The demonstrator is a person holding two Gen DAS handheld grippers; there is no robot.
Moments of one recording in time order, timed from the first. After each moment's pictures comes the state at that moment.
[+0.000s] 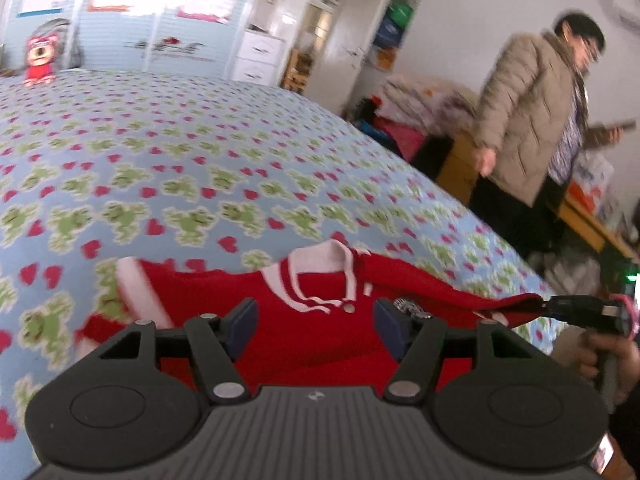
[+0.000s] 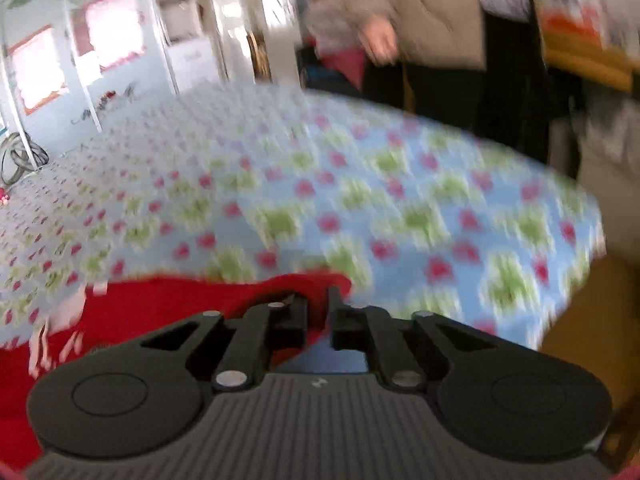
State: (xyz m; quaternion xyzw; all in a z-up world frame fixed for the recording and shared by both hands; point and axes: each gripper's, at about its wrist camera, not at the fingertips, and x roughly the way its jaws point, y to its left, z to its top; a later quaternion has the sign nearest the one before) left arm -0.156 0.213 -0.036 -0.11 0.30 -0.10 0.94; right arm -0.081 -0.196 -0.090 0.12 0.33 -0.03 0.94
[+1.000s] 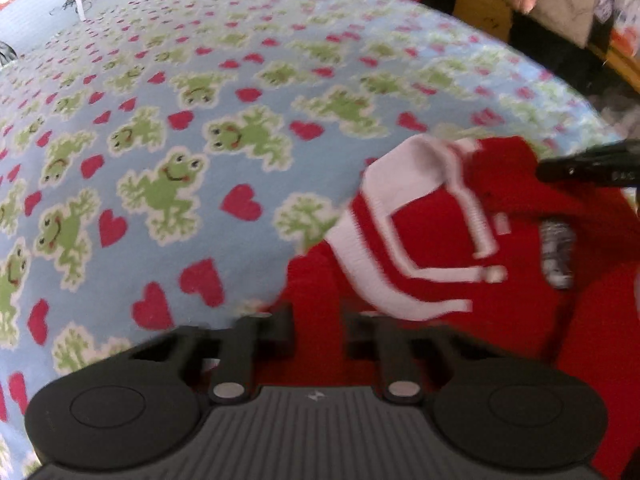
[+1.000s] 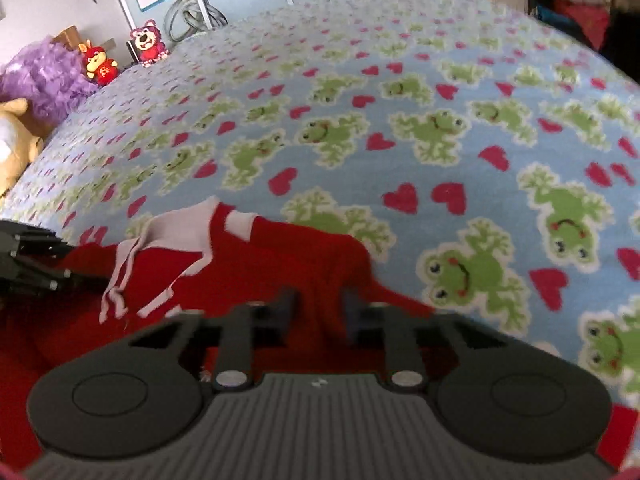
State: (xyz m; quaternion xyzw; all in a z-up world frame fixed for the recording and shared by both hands) left arm -0.006 0.225 -0.112 0.03 0.45 -0.13 0.88; right arm 0.039 -0.074 -0.125 0.00 0.41 0.26 0.88
